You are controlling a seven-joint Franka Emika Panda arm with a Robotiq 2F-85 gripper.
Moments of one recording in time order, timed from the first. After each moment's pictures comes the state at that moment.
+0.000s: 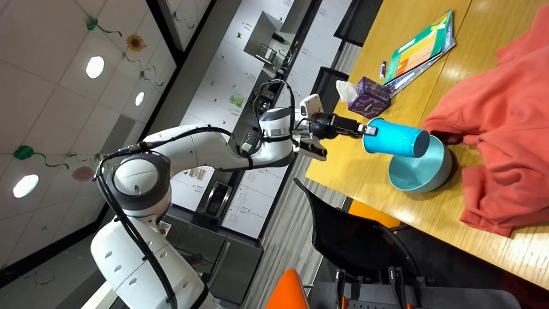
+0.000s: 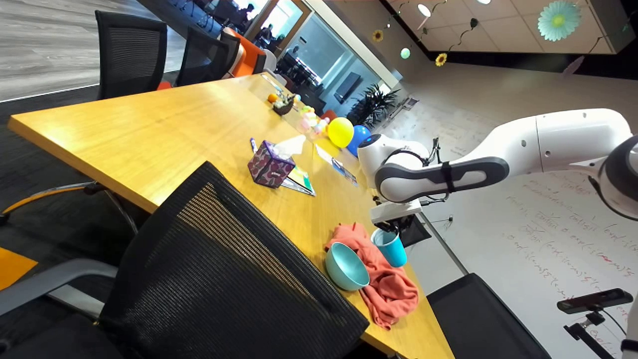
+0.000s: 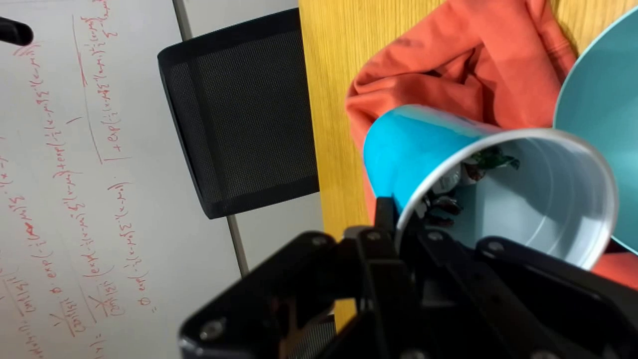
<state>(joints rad) 0.05 0.45 -0.11 -1.96 -0.88 1.69 1.03</state>
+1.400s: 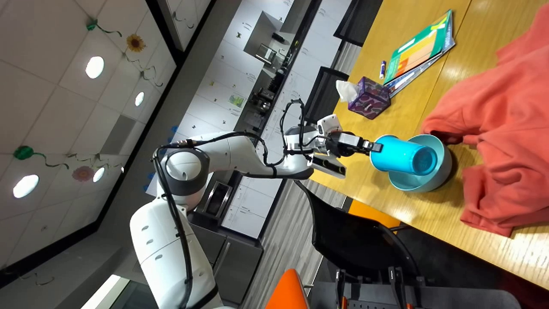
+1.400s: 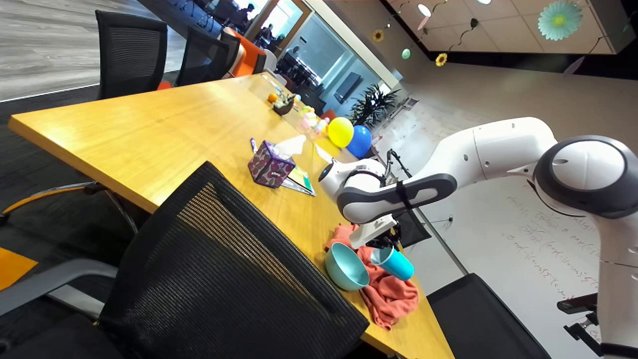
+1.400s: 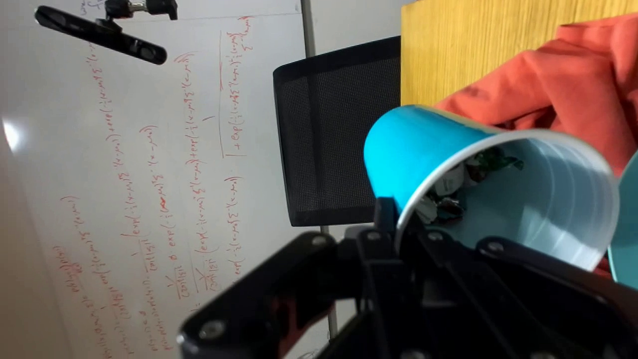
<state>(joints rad) 0.12 0.70 -0.09 -1.84 -0.93 1.41 1.11</state>
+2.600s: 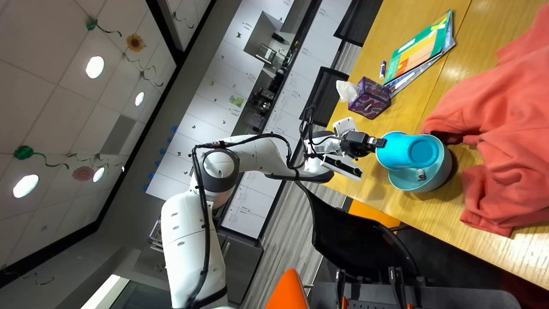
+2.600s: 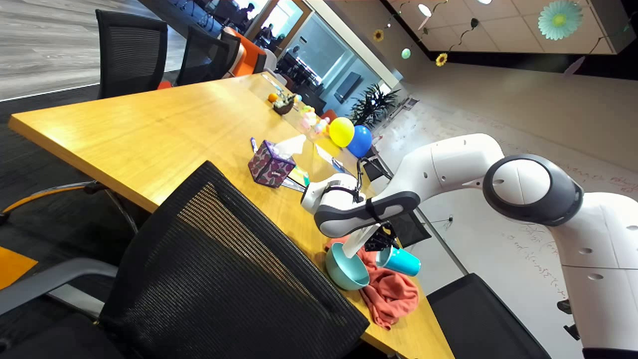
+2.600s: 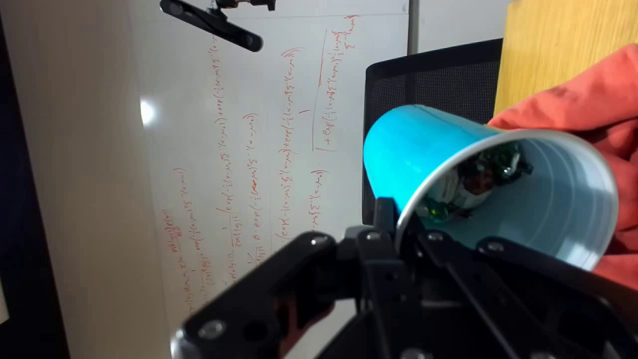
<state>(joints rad) 0.12 0.93 -0.09 -1.65 -1.02 1.18 1.06</state>
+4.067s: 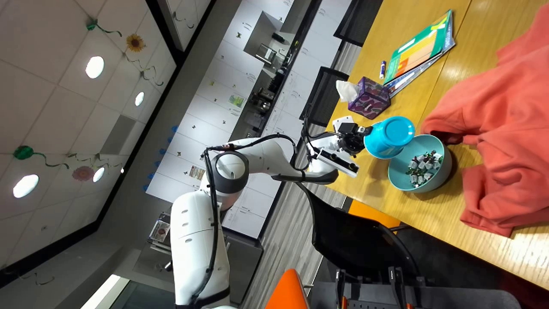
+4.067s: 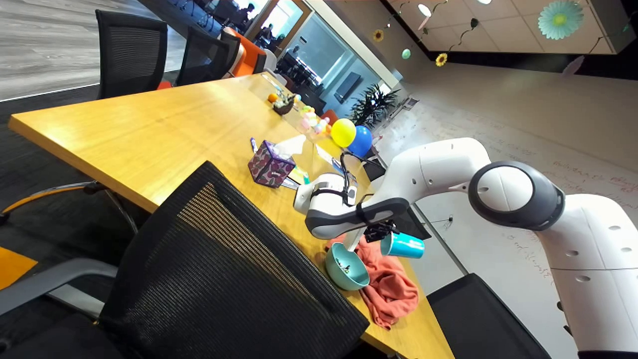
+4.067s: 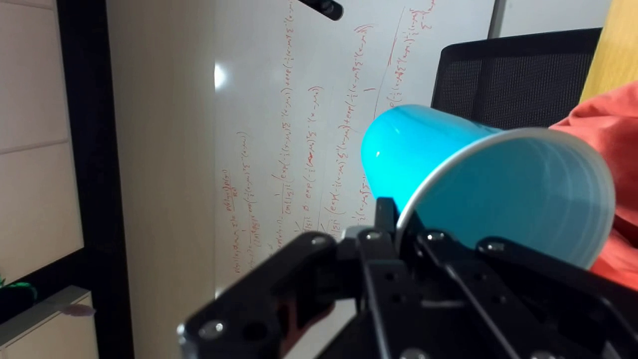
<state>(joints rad) 0.13 1.01 -0.07 -1.56 -1.16 1.03 0.91</state>
